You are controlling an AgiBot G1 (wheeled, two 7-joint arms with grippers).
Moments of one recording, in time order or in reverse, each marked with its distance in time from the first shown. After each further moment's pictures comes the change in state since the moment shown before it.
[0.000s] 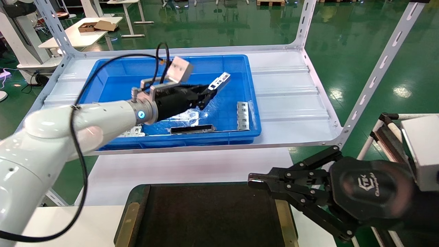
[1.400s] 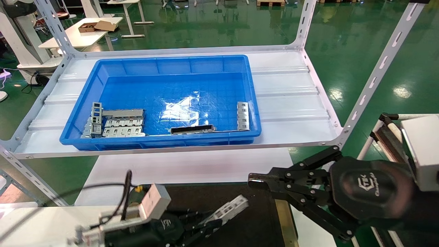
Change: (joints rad) left arm 0.714 -0.509 0.013 -0.964 -0.113 0.029 -0.308; right arm 0.000 0.000 -0.001 0.000 0.001 0.000 0.000
